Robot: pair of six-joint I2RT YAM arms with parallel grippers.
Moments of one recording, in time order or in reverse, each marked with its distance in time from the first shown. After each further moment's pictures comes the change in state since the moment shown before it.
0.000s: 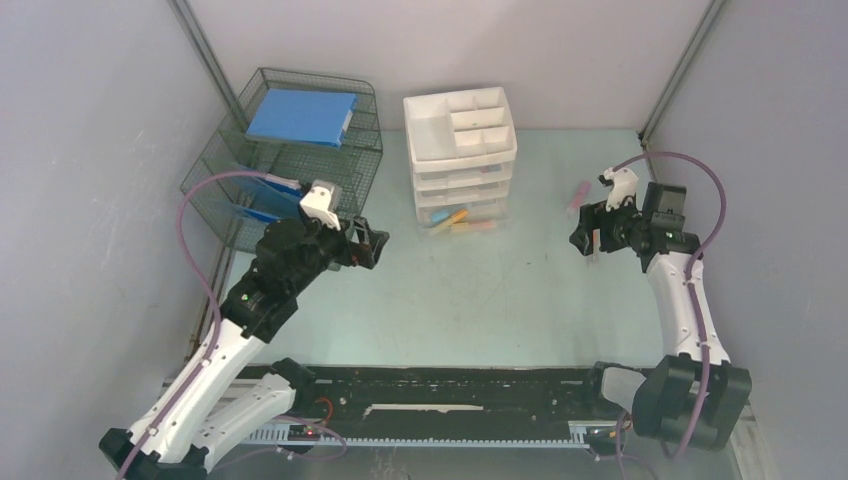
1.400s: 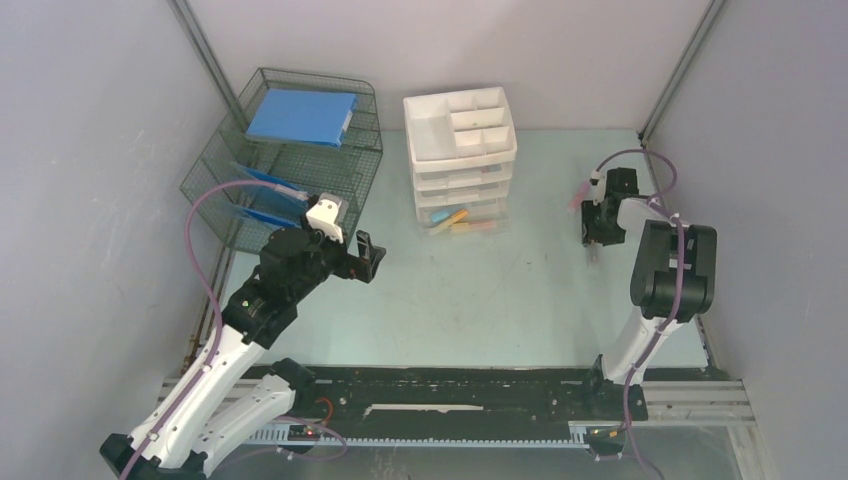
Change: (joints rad) left arm 0.011 -0.038 -0.071 -0.079 0.011 0.076; right arm 0.057 0.686 0.200 0.155 0.521 0.204
